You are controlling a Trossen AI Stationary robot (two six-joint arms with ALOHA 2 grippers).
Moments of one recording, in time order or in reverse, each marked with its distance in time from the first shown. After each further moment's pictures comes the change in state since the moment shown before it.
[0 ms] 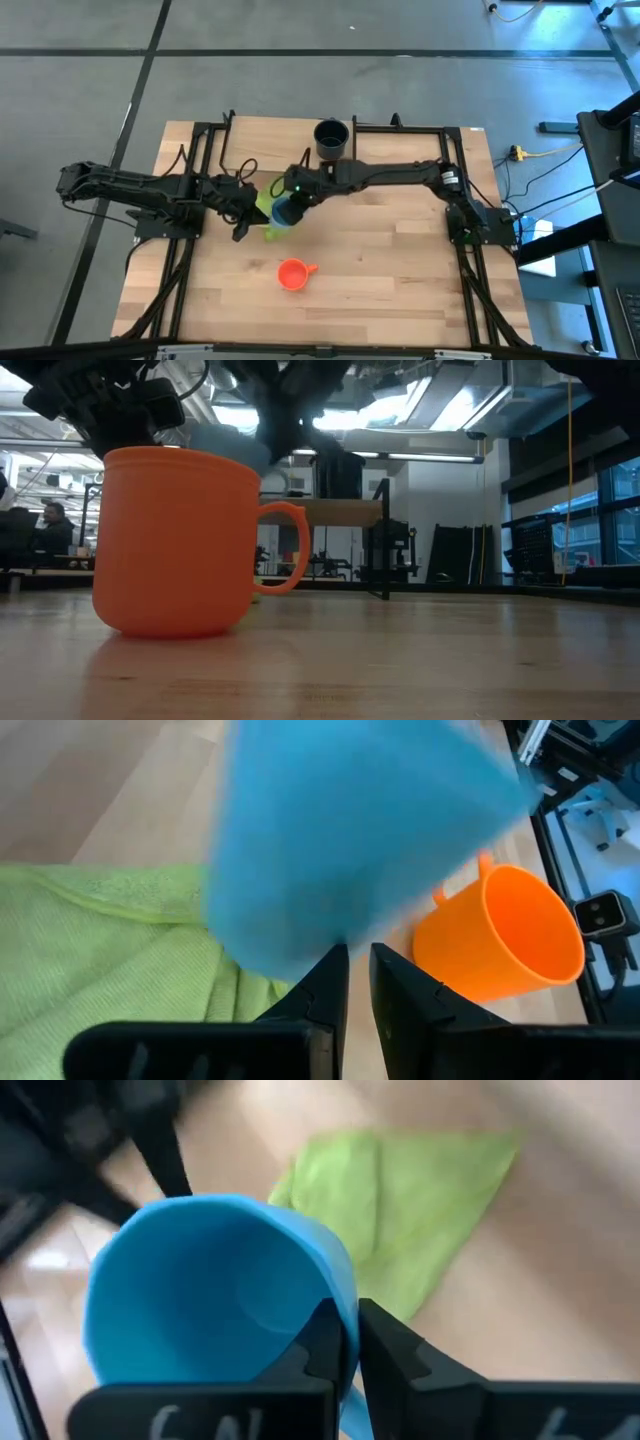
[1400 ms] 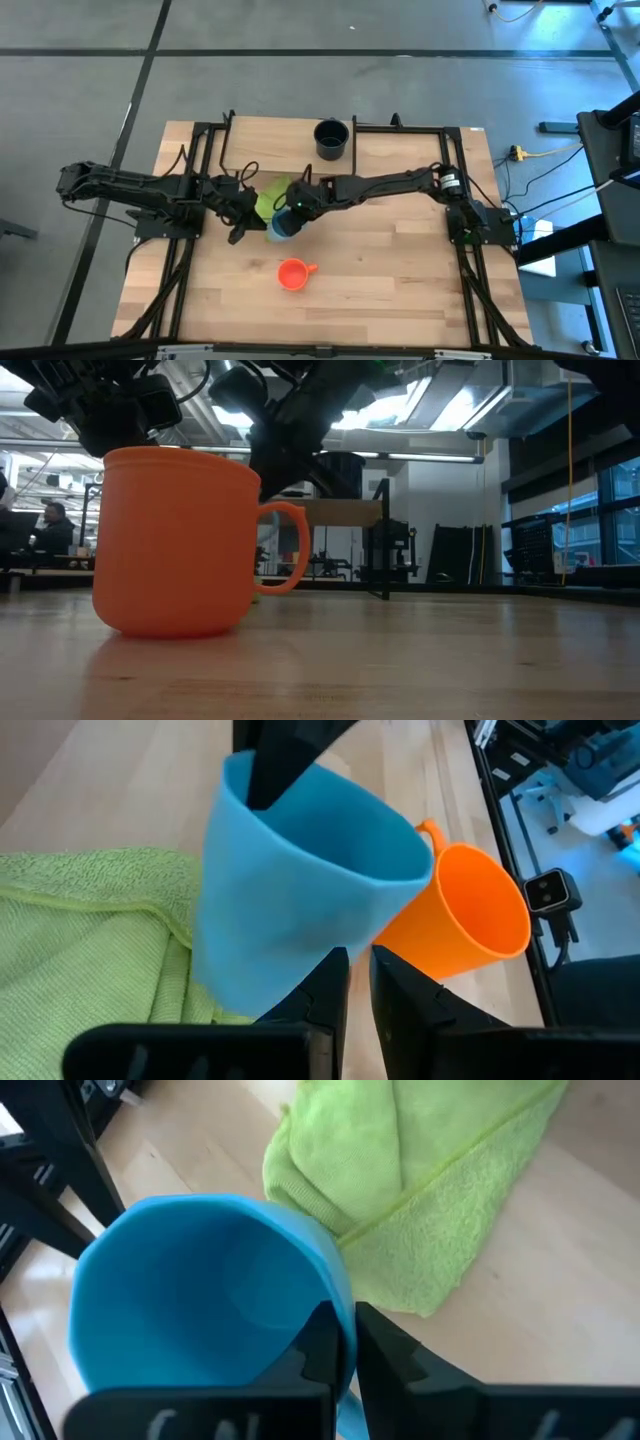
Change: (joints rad) left arm 0.000 0.001 -0.001 -0.001 0.108 -0.005; right arm 0.045 0.000 -0.216 0.213 -0.031 0.173
